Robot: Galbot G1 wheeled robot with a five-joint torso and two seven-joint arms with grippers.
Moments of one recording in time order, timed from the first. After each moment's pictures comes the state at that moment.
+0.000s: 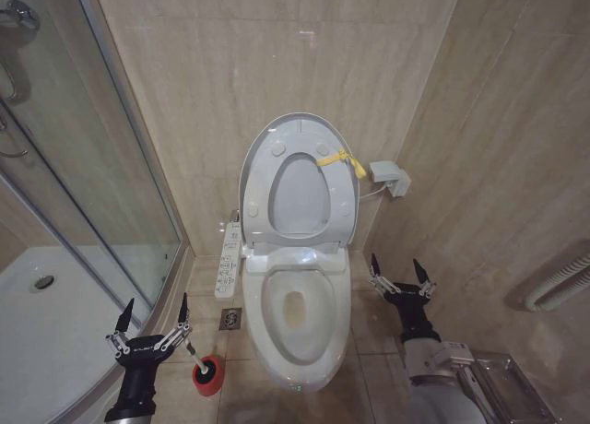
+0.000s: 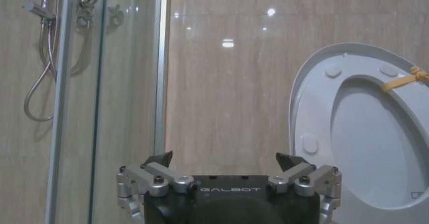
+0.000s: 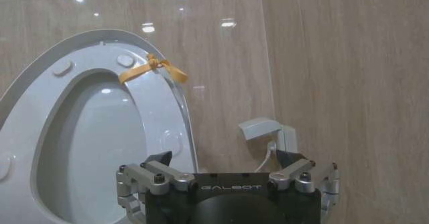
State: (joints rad) left arm 1.83 -1.32 -0.57 -2.23 -0.17 -0.41 -0.21; right arm -1.54 1.45 0.56 2.19 0.23 0.08 0.15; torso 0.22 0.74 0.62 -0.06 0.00
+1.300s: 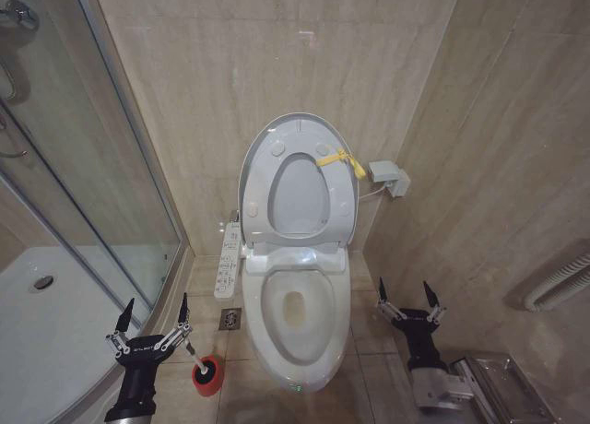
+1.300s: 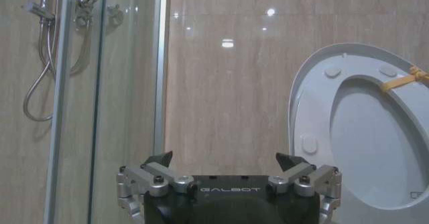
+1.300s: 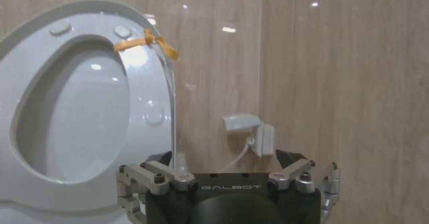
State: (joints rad) left arm 1.83 -1.32 -0.57 -2.23 -0.17 -0.41 -0.21; right arm -1.62 1.50 0.61 2.09 0.07 0.25 0.12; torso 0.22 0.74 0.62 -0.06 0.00
